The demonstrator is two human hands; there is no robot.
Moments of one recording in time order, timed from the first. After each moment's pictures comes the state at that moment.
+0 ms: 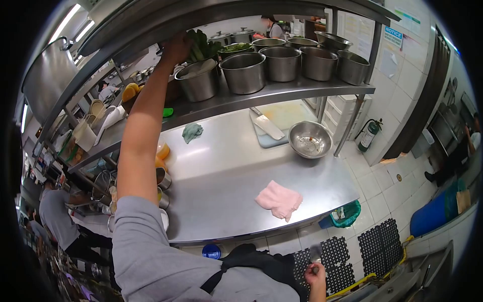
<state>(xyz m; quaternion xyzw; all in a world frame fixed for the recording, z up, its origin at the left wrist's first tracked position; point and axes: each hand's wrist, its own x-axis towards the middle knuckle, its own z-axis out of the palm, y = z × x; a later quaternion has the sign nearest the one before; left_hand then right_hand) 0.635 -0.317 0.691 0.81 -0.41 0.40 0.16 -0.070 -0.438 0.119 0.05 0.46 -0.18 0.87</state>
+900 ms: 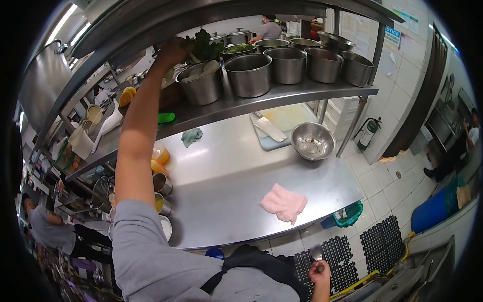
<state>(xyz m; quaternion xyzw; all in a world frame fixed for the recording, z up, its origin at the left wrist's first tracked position) 0.657 -0.306 0.696 0.86 -0.40 0.30 0.12 -0.051 -0.436 0.113 0.08 0.47 -0.18 0.86</state>
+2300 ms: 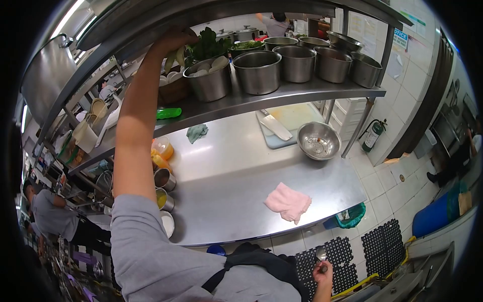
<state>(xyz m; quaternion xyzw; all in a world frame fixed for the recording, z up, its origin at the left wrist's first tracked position) 0.648 -0.292 0.736 0.86 -0.43 0.19 0.21 -0.064 -0.453 0.085 0.07 0.45 -0.16 0.88</state>
